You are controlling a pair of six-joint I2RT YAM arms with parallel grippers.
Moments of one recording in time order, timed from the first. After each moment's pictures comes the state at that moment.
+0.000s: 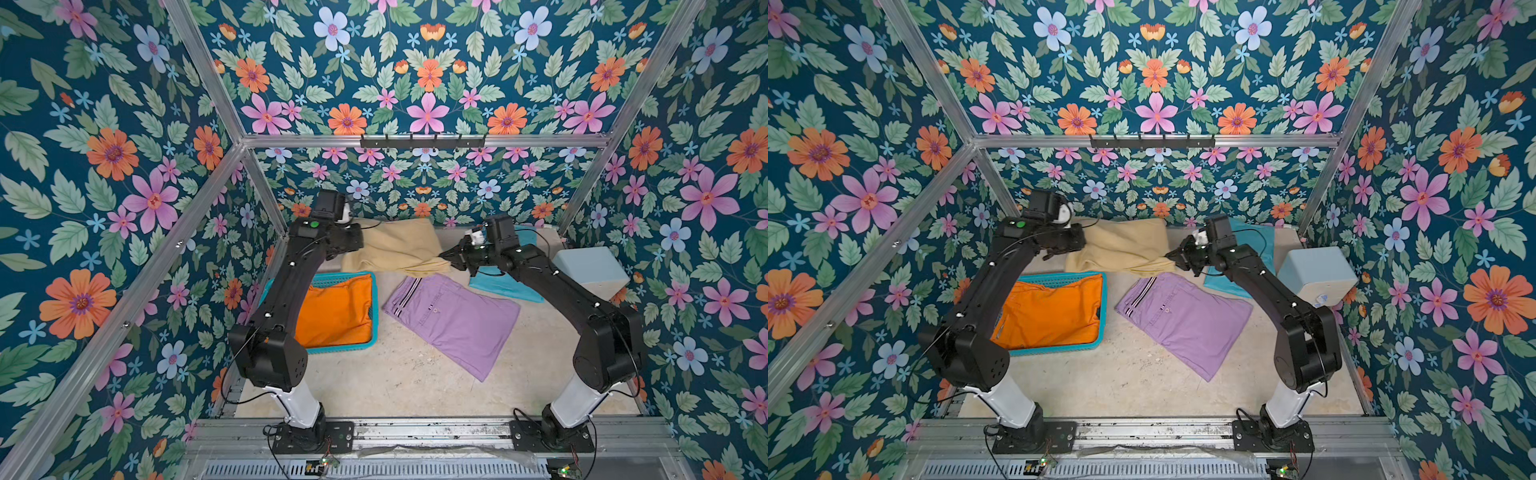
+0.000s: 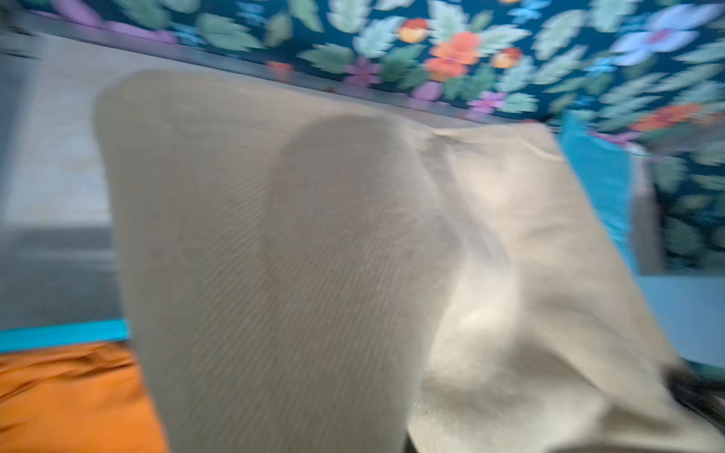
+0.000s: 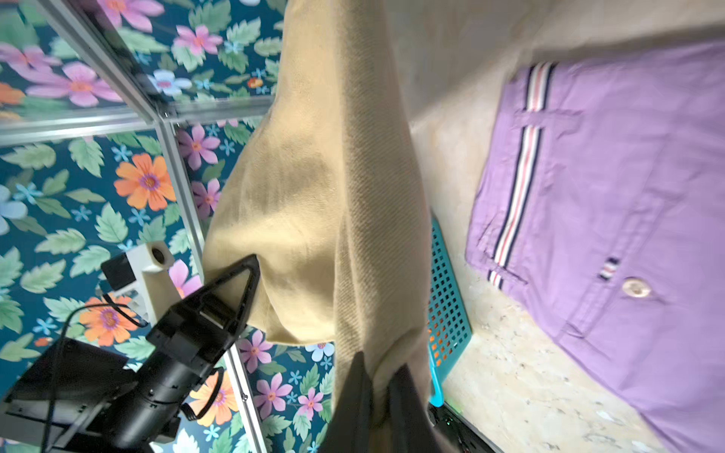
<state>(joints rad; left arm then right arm) -0.19 1.66 1.79 -1.03 -0.03 -0.27 0.49 1.71 1.45 -0.36 -0.62 1.21</state>
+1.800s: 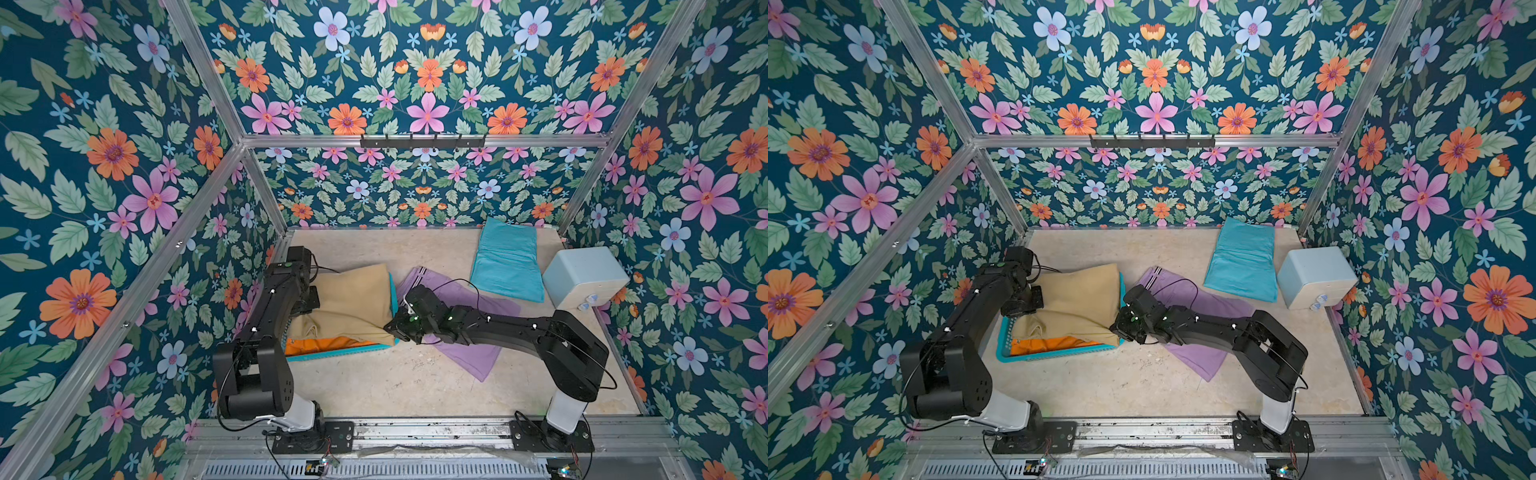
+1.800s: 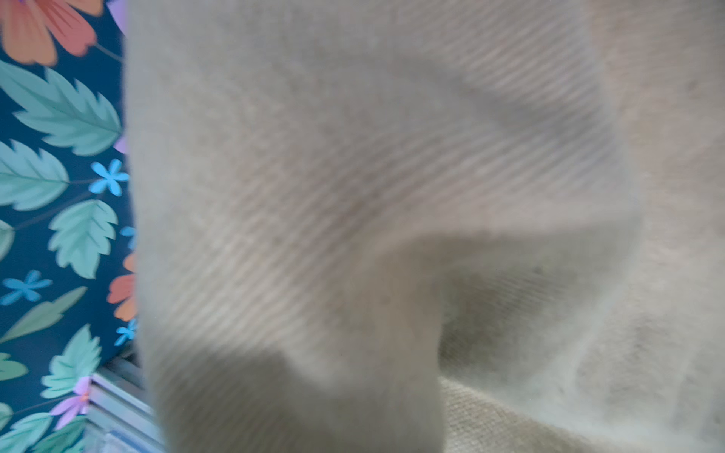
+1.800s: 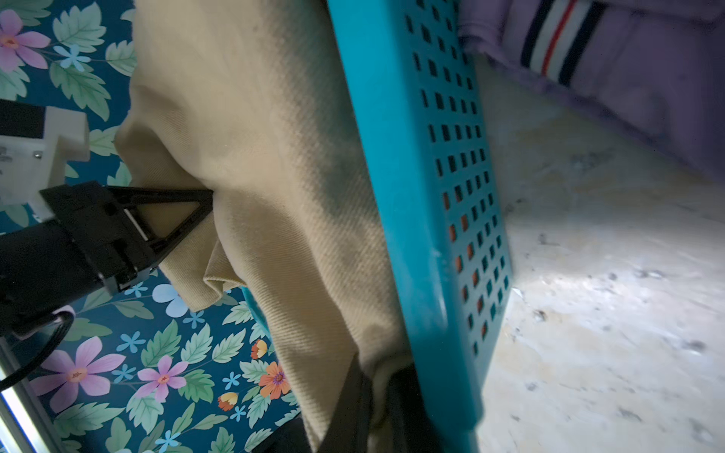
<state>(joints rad) 0.03 1.48 1.20 -1.05 -0.23 -0.24 0.99 1.79 1.15 -0.11 -0.29 1.29</state>
